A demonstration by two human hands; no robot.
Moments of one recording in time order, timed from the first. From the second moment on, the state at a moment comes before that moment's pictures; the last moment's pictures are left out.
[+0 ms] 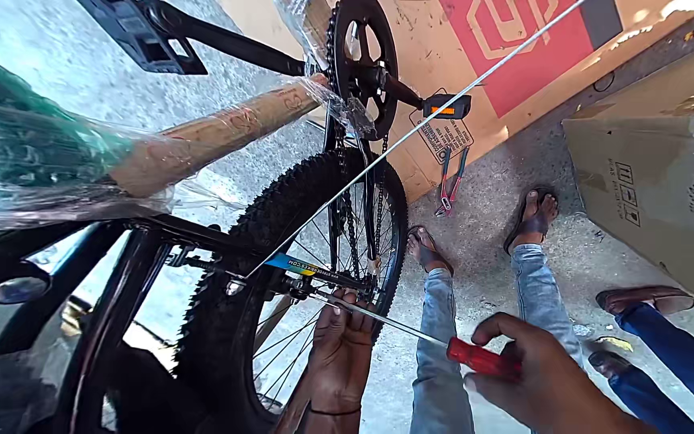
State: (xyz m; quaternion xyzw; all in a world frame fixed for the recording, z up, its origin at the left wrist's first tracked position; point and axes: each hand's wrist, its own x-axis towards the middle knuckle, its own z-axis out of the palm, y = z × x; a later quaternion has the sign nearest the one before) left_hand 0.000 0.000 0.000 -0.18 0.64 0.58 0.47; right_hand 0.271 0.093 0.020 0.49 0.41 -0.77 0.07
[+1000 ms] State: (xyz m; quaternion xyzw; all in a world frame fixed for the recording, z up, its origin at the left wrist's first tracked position) left_hand -0.003 -0.012 0.043 0.43 0.87 0.14 0.21; right_hand 0.273 0.092 -0.008 0.33 0.66 -0.67 -0.01
